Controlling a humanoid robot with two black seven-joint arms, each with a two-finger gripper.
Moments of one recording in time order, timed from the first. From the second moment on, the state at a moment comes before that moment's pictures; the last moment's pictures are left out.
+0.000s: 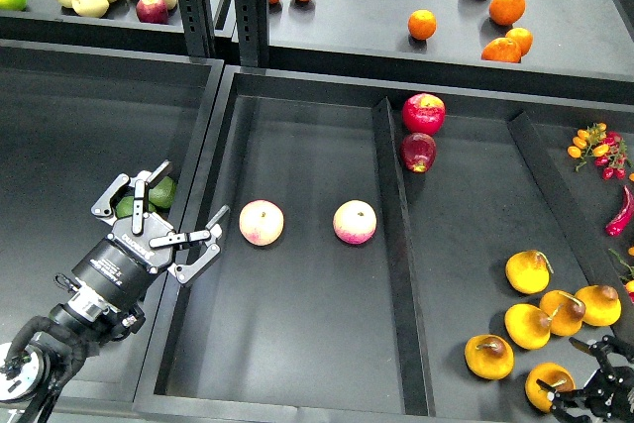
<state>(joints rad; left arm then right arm) 0.13 0.00 -1.41 -1.38 -0.12 -0.49 0.49 -0.15 -0.56 1.41 1.22 0.23 0.07 -0.49</state>
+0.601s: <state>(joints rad) 0.15 0.00 -1.39 -1.38 -0.12 -0.49 0.49 0.25 -0.02 1.49 1.24 0.13 -0.06 -0.49</state>
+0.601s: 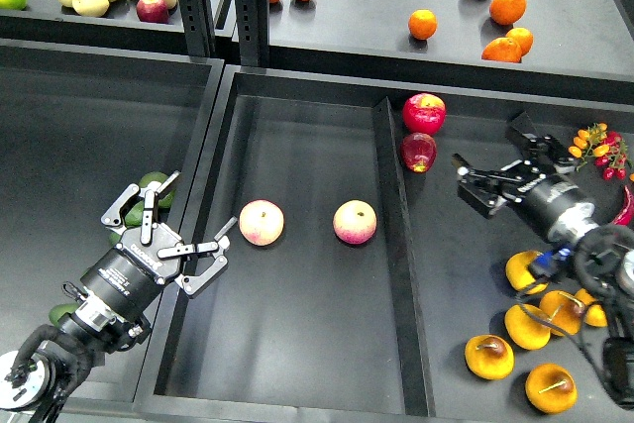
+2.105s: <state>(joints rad) 0.15 0.00 -1.59 -1.34 -0.10 -0.49 0.32 0.00 0.01 1.53 1.29 0.18 0.35 -0.22</state>
